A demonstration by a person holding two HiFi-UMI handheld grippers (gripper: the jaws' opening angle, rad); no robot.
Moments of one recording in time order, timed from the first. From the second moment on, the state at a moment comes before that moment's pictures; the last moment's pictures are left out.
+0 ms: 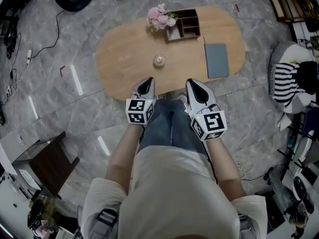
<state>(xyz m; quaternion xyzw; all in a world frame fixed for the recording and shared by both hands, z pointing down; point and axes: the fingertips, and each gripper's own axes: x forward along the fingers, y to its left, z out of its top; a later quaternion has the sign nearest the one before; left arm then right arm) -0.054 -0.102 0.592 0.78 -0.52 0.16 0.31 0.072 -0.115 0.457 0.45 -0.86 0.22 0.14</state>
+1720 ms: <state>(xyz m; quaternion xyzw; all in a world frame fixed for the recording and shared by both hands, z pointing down) -0.016 -0.212 0.830 0.81 -0.49 0.27 0.19 0.070 -0.134 0.680 0.45 -0.81 0.35 0.14</state>
